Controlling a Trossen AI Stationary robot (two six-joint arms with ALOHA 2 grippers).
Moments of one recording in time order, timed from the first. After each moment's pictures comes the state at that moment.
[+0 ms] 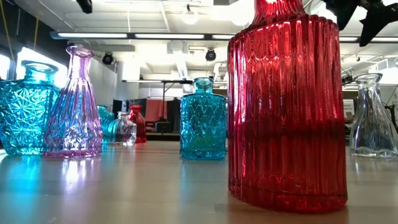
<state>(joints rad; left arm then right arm) 0.13 0.39 0.51 0.19 0.04 -0.41 -0.12 0.92 1.21 -1.49 0.02 1.09</state>
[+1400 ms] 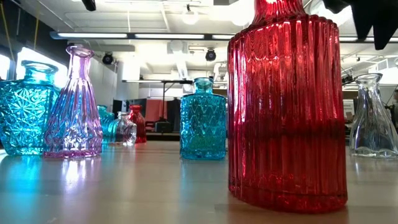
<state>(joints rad) 0.13 0.42 0.51 0.26 0.04 -0.39 0.31 1.15 1.21 -1.52 0.10 1.30</state>
